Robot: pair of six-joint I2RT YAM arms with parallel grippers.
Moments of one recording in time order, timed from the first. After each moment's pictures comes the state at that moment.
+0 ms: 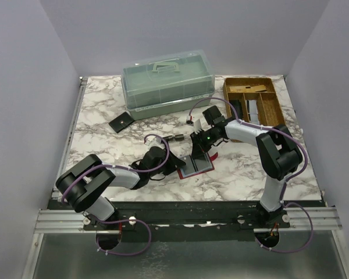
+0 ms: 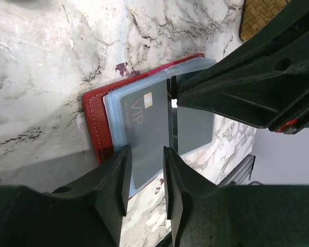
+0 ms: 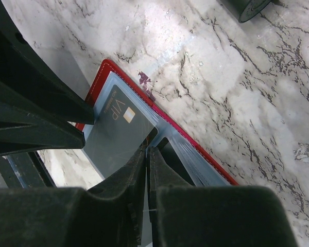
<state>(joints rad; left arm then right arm) -0.80 1.52 0.39 0.60 0.02 -1.20 0.50 1.88 1.16 -0.43 -0.66 -0.17</state>
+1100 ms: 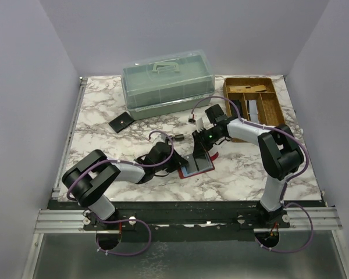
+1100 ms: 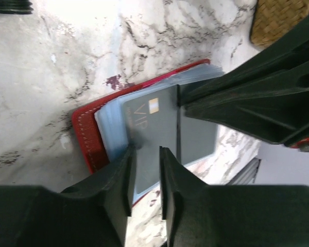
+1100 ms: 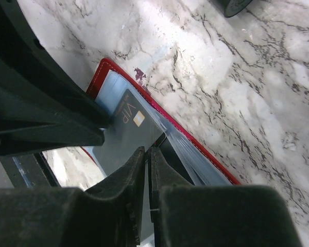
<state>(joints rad) -0.80 1.58 0.50 0.48 0.03 -1.20 0.49 1.88 1.16 -0.45 -0.67 -0.17</state>
